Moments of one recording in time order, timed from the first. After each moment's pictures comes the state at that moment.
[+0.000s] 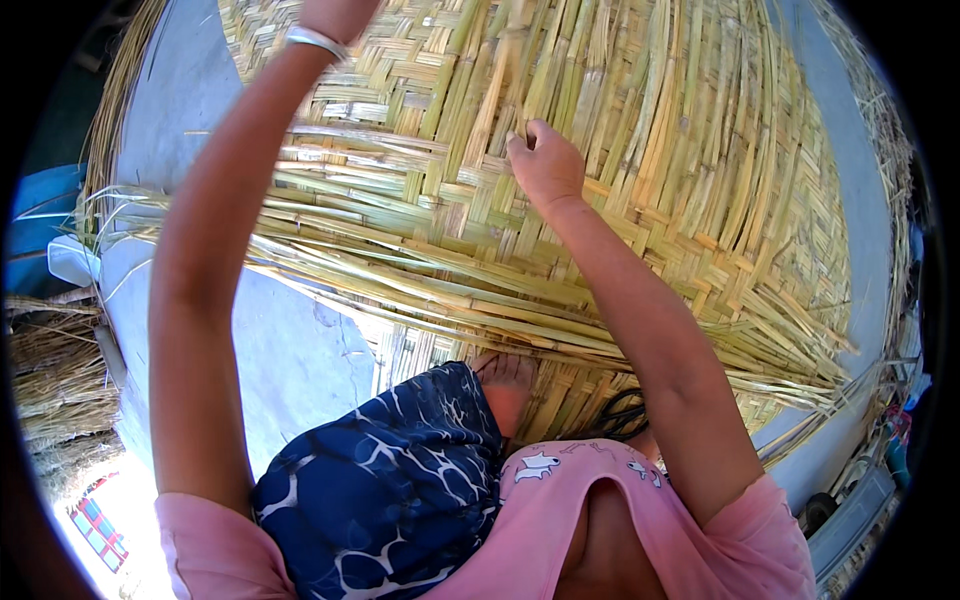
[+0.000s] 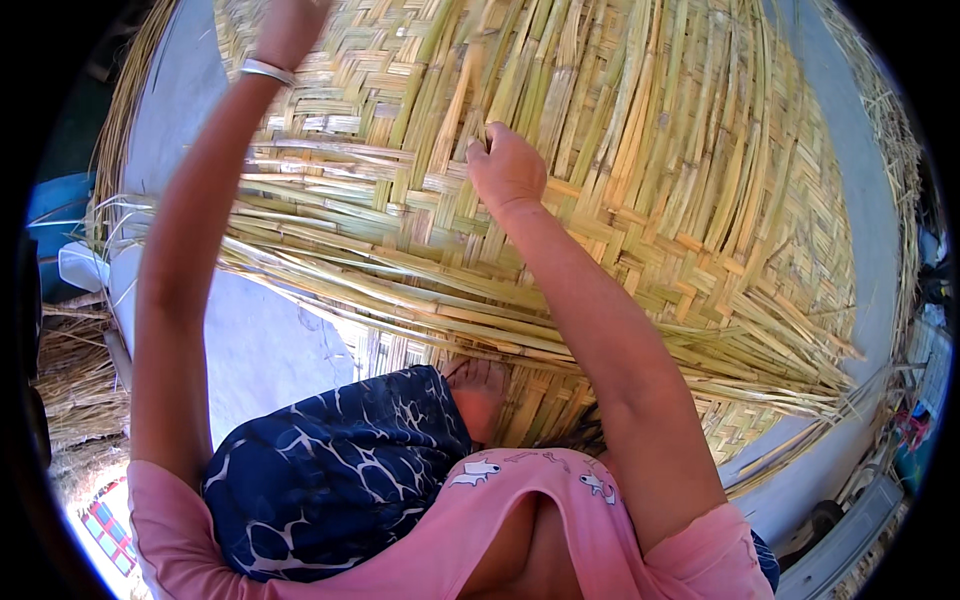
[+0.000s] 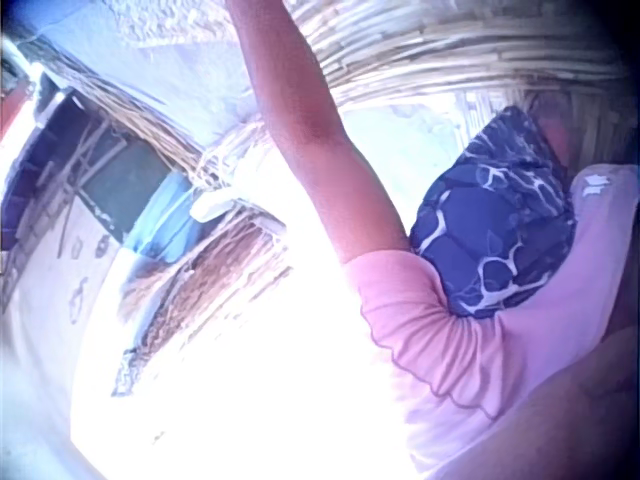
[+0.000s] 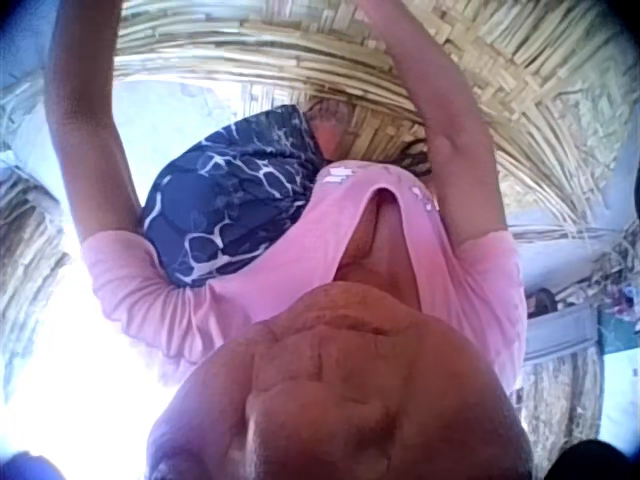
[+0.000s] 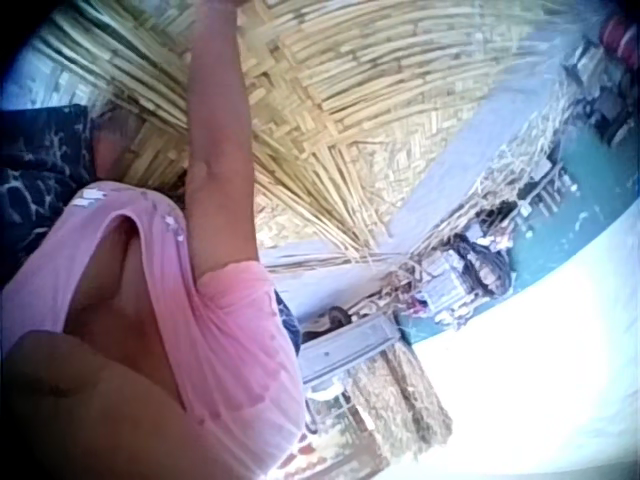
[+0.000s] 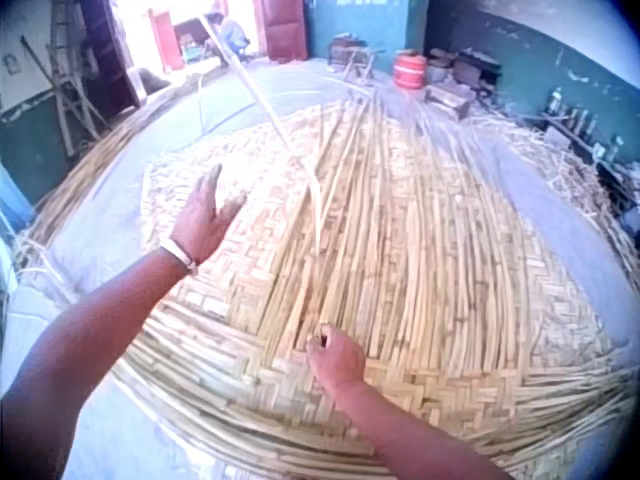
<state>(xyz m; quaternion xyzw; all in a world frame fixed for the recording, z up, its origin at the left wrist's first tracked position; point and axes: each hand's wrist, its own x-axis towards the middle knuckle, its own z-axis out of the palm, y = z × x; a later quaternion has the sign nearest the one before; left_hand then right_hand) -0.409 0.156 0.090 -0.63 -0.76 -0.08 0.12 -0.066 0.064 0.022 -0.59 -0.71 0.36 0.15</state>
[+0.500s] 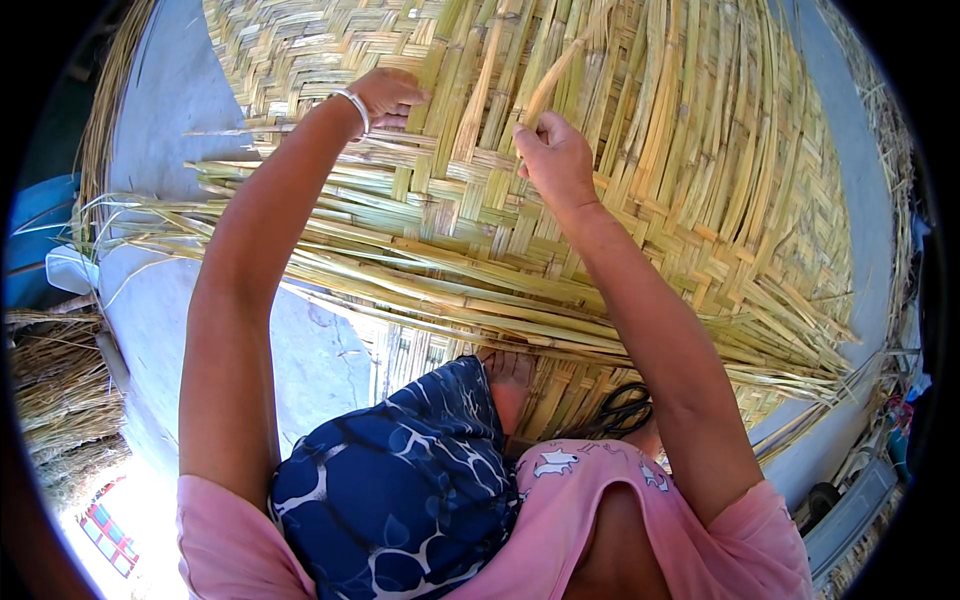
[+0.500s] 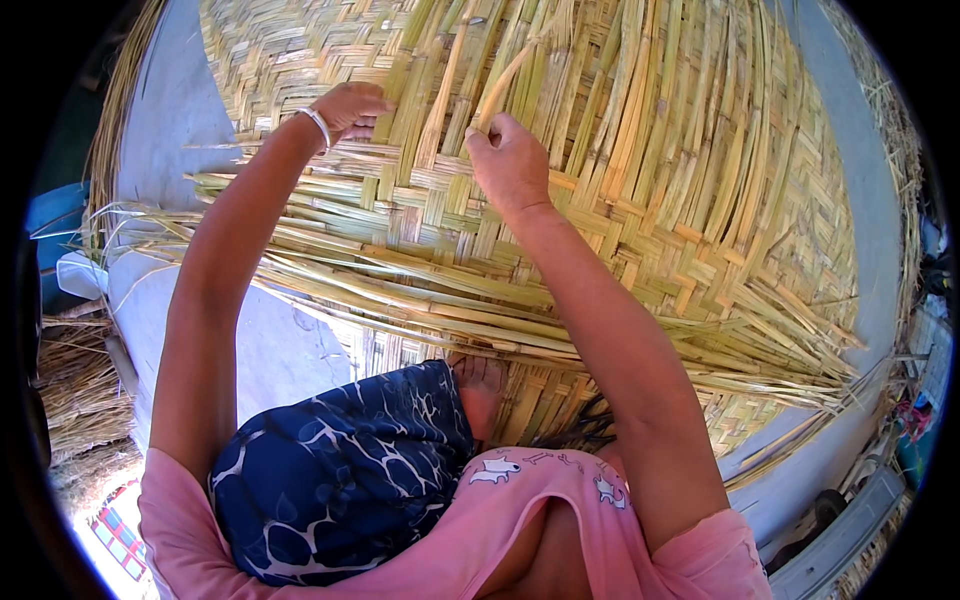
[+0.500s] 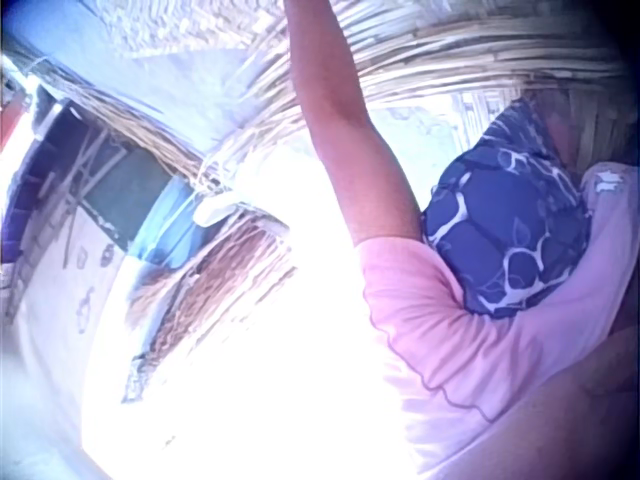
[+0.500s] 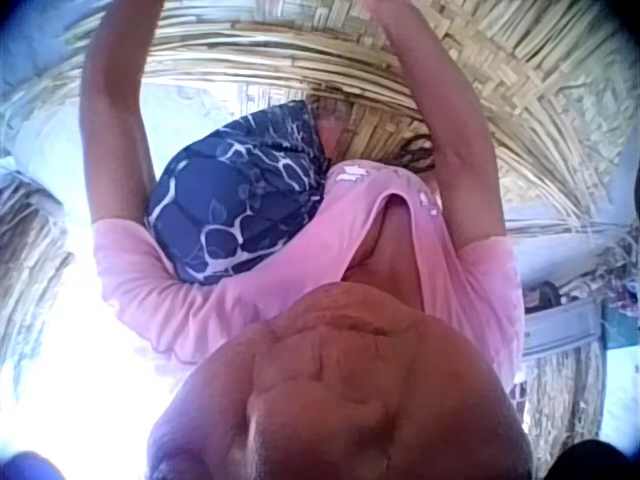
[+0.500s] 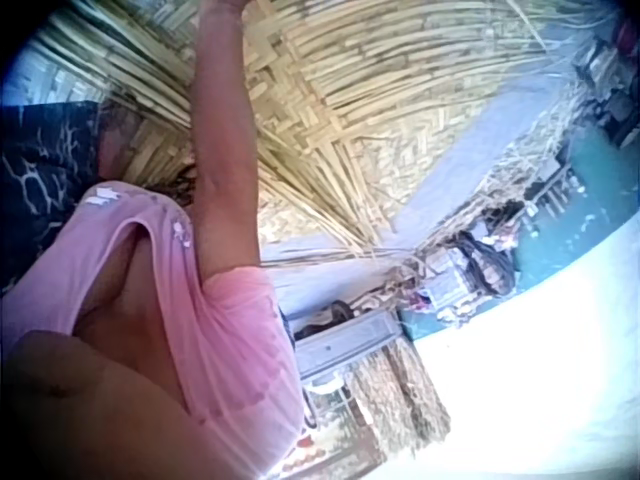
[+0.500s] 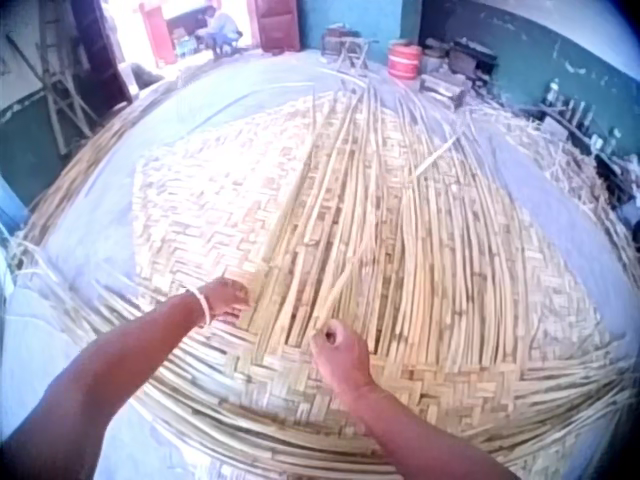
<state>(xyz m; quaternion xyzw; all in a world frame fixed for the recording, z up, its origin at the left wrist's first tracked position) -0.306 0.082 0.007 -0.29 -0.72 -0.27 -0.57 -0.042 0.069 0.015 -0.57 -0.58 0.52 0.25</state>
